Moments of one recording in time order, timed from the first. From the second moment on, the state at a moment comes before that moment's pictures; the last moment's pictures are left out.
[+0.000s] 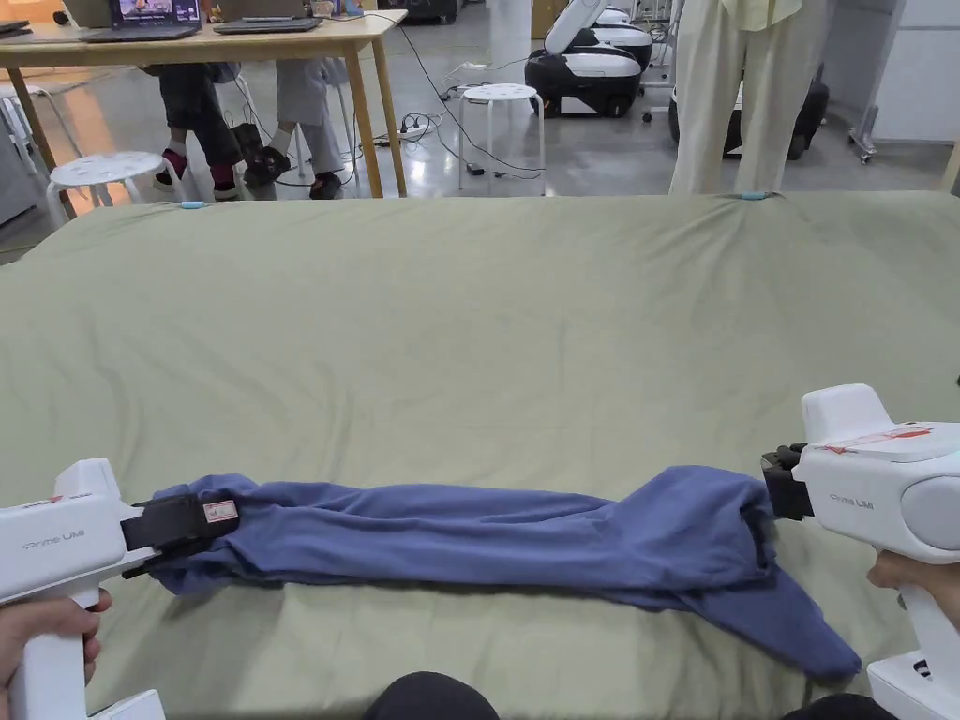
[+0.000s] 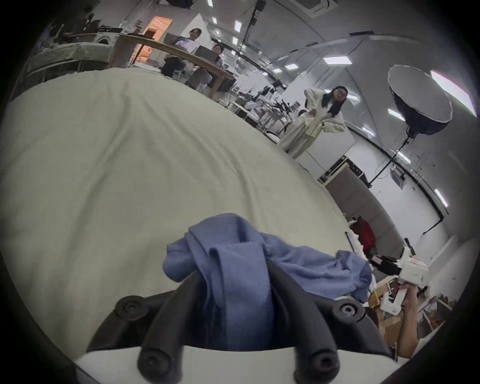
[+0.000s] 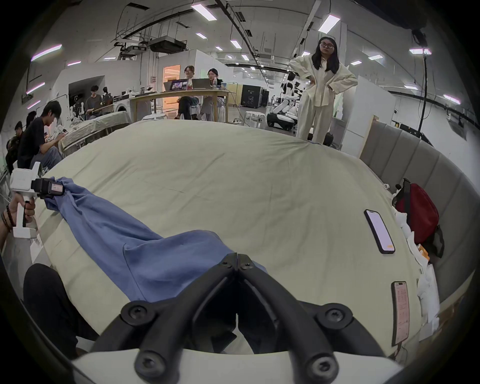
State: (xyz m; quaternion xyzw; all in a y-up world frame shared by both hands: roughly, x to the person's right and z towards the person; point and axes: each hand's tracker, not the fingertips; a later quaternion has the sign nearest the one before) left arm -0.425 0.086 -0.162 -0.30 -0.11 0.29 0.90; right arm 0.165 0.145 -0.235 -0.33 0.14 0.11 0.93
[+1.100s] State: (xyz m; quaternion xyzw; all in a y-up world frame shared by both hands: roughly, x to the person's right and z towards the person) left arm -0.275 0.137 -0.206 -0.30 -0.26 0.23 0.89; right arm 0.187 0.141 -0.231 -0.33 0.14 0.09 0.93
